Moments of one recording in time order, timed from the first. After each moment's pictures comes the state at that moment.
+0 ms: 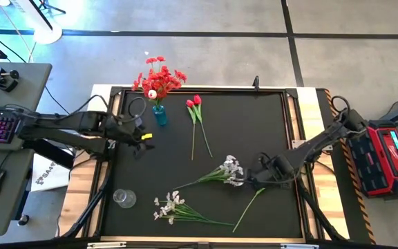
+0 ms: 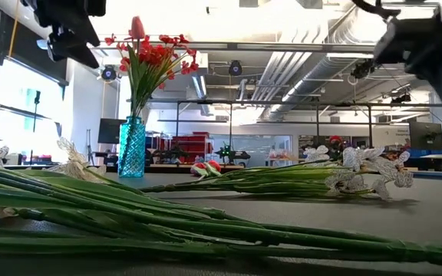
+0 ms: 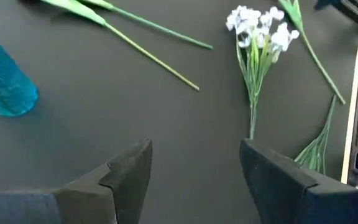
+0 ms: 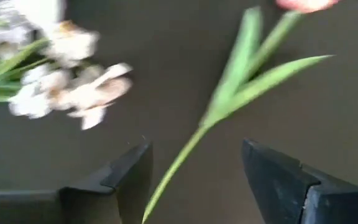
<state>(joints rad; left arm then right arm) -0.05 0.85 0.85 -0.83 -0.11 -0.58 0.52 1.41 0.93 -0.92 -0.08 2.26</state>
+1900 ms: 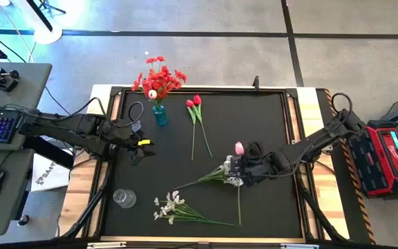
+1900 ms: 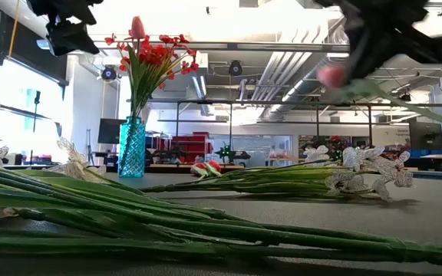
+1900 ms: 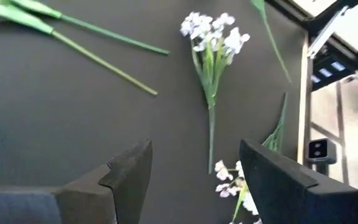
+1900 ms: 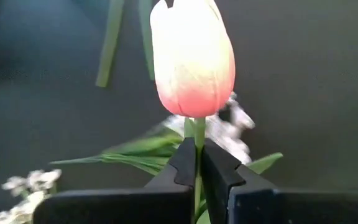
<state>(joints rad) -0.15 0.83 0.84 -0.73 -0.08 -0.62 0.45 1.46 1.11 -0.90 0.53 1.81</state>
